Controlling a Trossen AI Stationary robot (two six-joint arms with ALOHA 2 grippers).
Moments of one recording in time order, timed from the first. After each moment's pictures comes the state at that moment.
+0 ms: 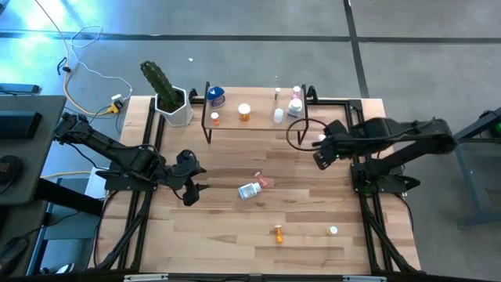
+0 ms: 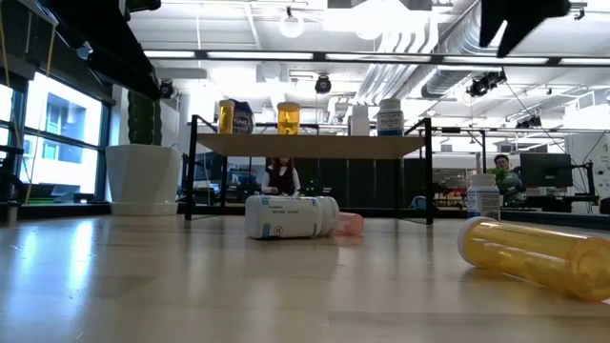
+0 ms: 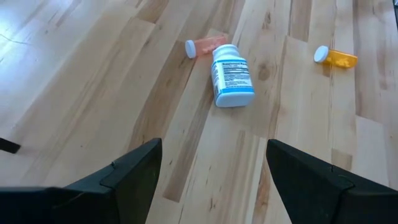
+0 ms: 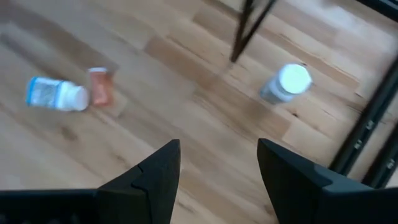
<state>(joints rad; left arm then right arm) -0.30 1.00 0.71 -0.58 -0.41 -0.61 0.15 1.19 1.36 -1.47 0.35 1.10</state>
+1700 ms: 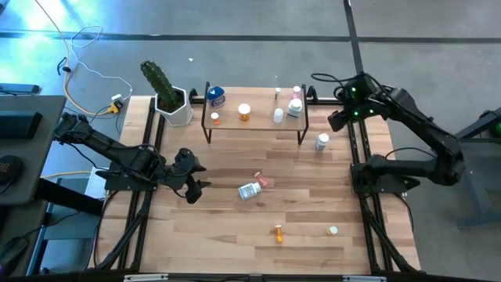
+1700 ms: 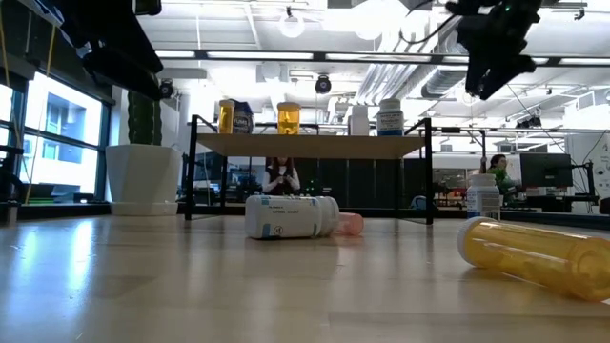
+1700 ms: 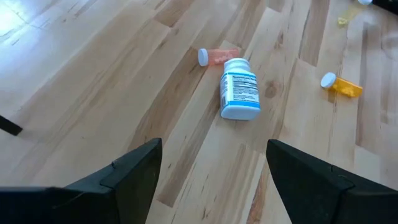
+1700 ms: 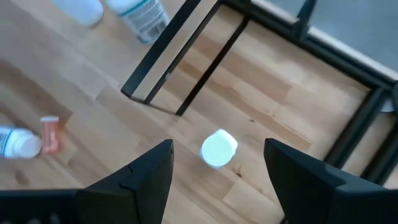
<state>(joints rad) -0.29 1.00 0.71 -0.57 -0.46 -0.75 -0.78 1.03 1.19 -1.21 -0.06 0.20</state>
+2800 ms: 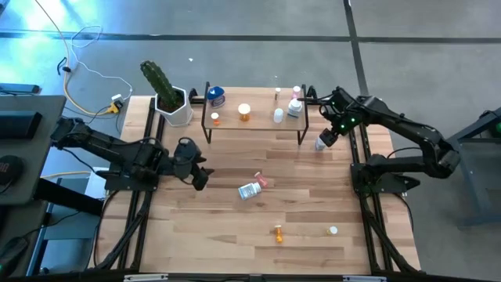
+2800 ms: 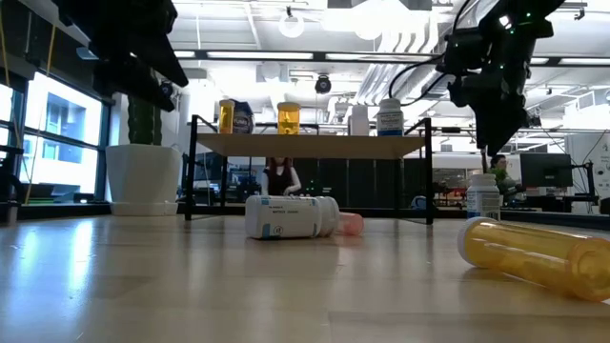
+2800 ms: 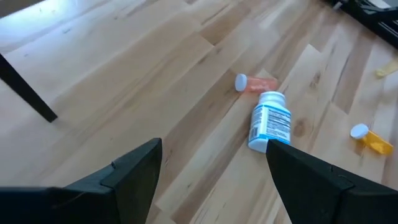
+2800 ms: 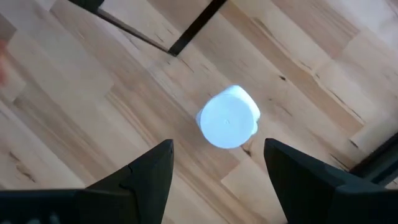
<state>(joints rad) -0.15 1.00 0.71 -0.57 -0.46 -0.85 -0.78 1.13 0.89 -1.05 -0.14 0.05</state>
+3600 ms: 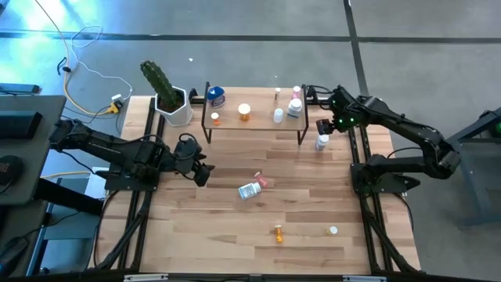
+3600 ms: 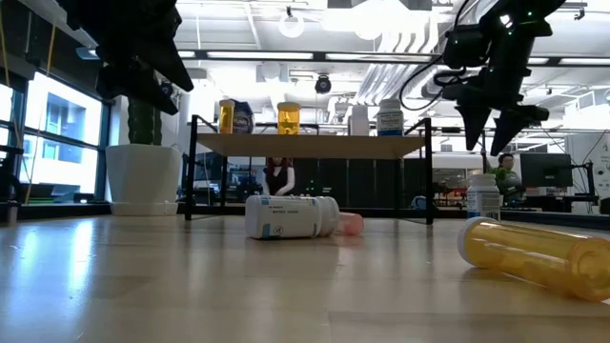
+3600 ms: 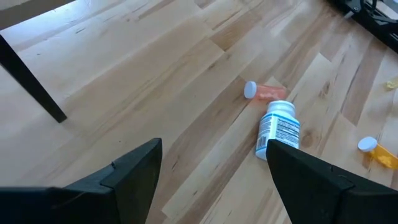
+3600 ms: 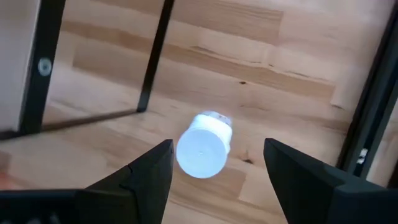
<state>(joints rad) -0.10 1.00 0.71 -0.57 -0.45 -0.85 -0.78 1.12 0.89 -1.00 0.00 0.51</state>
